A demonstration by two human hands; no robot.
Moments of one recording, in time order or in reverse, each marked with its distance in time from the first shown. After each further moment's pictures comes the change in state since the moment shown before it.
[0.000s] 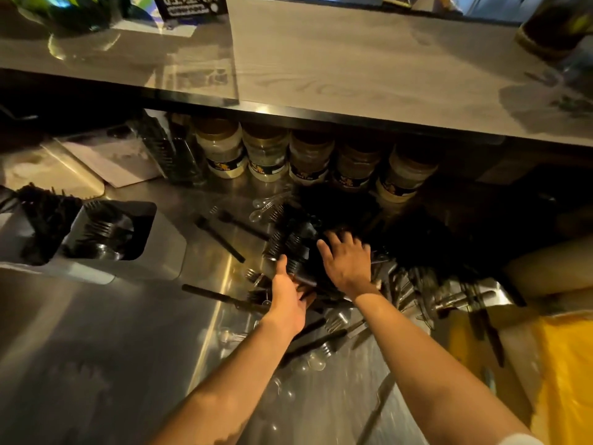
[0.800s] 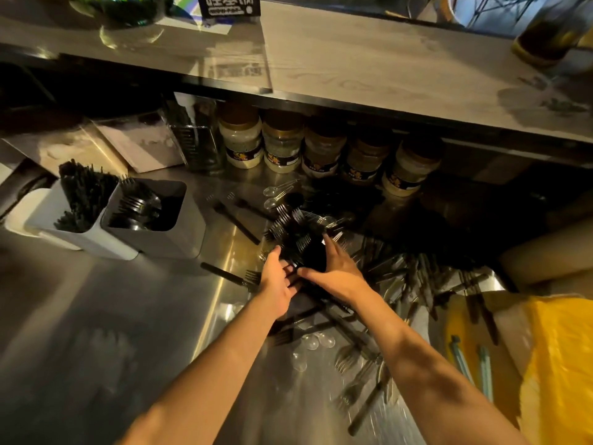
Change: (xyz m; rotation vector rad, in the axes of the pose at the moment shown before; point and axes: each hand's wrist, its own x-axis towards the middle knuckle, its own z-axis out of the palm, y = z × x) left_hand -0.034 0.027 -0.041 0.079 -0.005 0.021; right_hand -0.067 -0.032 -0.007 0.292 -0.234 -0.065
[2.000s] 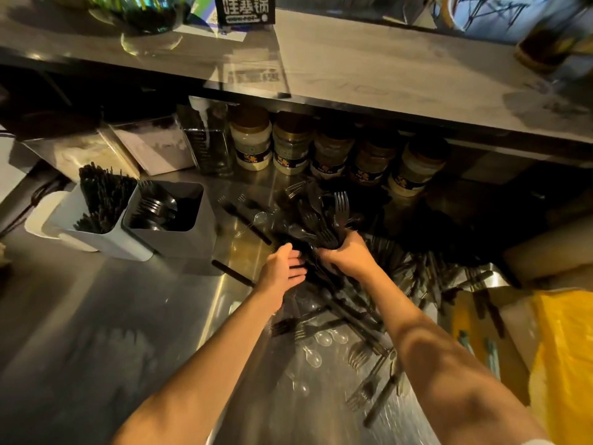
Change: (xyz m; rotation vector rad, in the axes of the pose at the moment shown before) left_hand -0.007 0.022 -0.028 0.390 -0.057 0.186; right_hand 0.005 -0.021 -0.018 0.623 0.146 -0.076
